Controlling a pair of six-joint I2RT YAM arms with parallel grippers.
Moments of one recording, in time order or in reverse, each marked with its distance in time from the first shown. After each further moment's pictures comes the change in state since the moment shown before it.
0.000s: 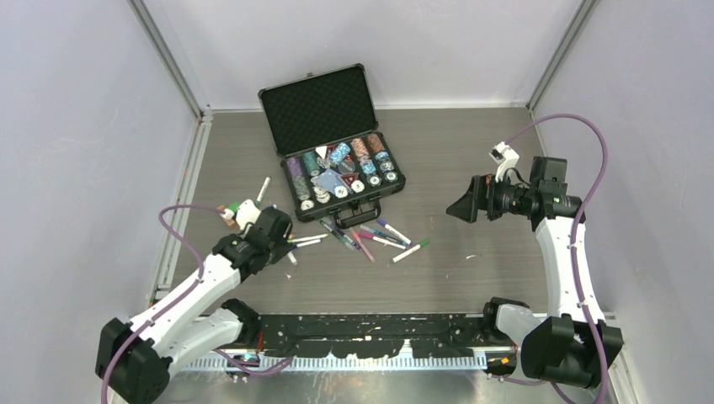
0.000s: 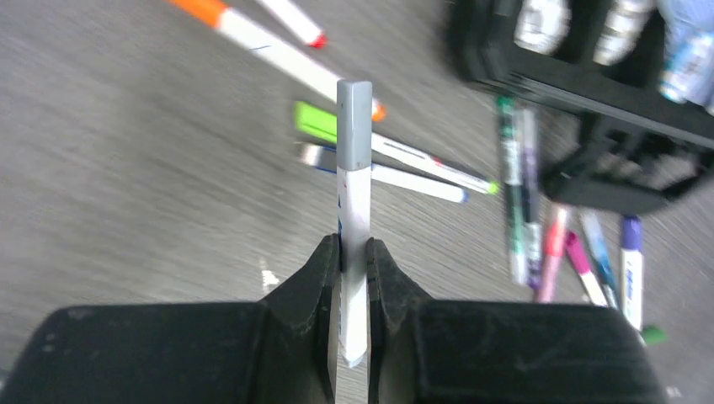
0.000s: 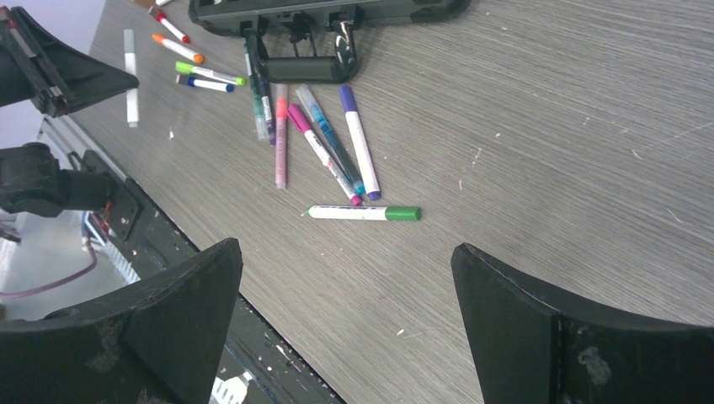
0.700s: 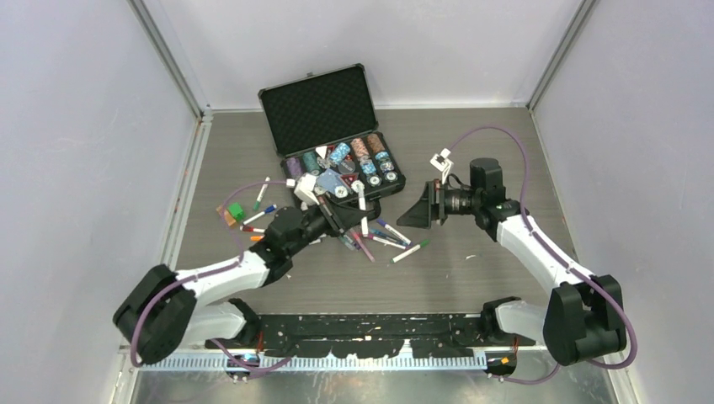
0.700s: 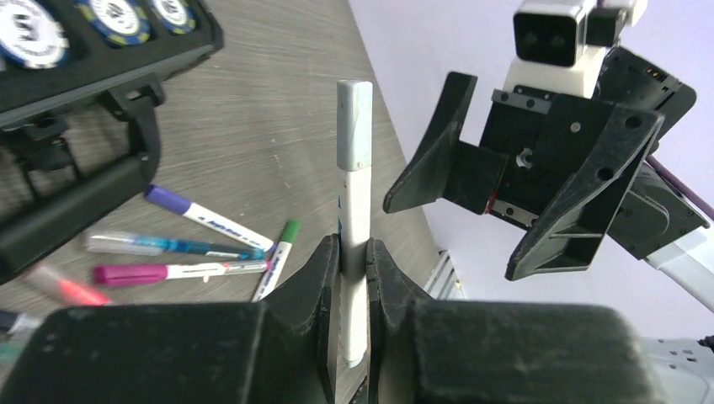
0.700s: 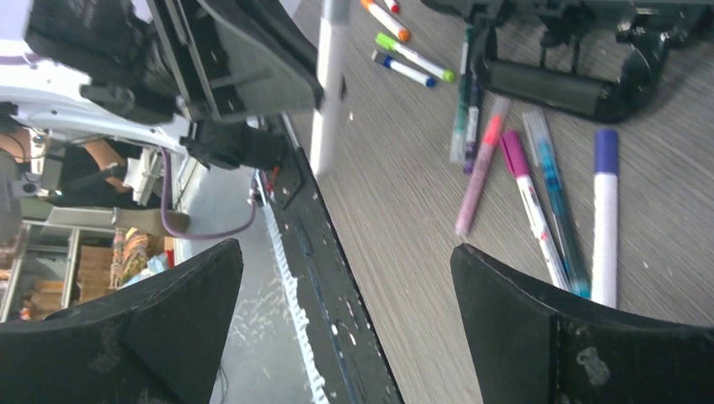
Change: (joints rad) left arm -0.133 0.232 -0.195 1.390 0.558 0.199; right arm 0.409 0.131 -0.224 0.632 -0.207 0.510
